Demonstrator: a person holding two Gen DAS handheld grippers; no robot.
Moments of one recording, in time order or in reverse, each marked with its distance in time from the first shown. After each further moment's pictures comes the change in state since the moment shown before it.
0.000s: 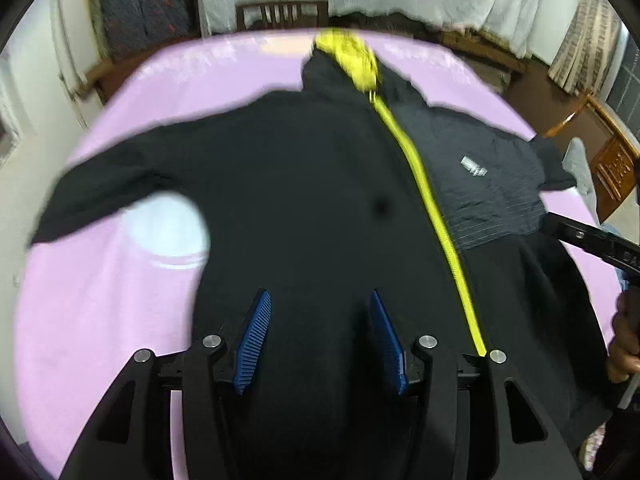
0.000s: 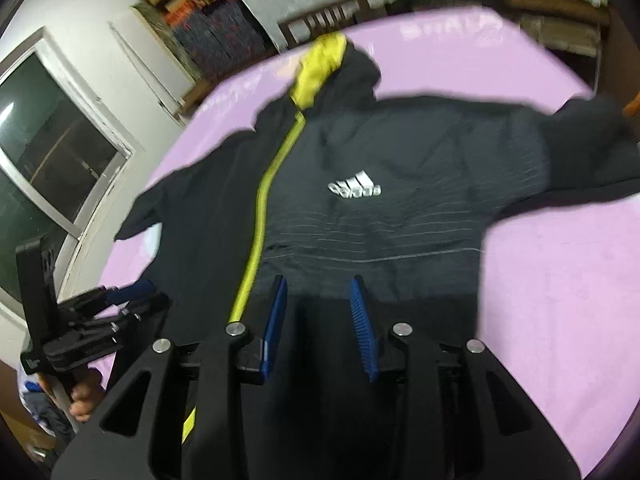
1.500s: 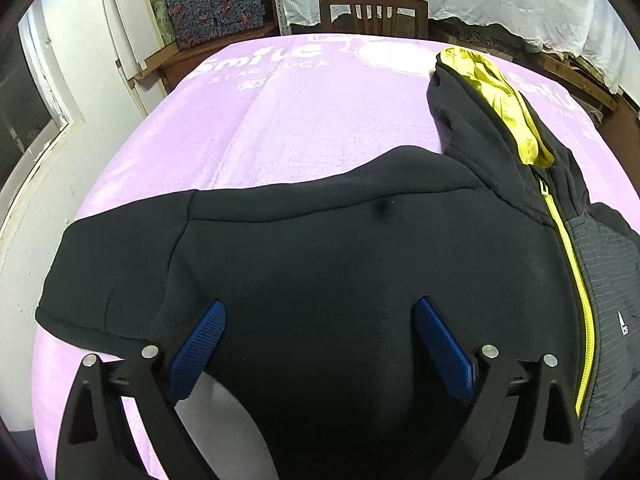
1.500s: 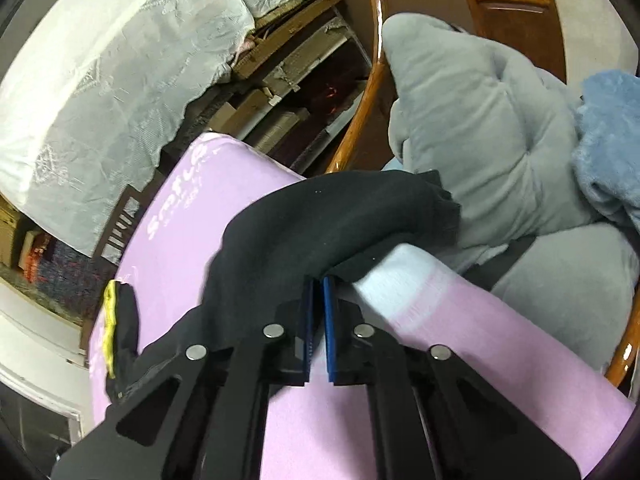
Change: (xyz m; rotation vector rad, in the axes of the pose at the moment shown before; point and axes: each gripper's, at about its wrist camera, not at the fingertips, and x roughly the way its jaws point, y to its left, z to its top) left arm 0.083 0.065 0.129 -0.154 -0.056 0.268; right arm -0.098 -0.239 0.023 0.703 -0.476 -0.335
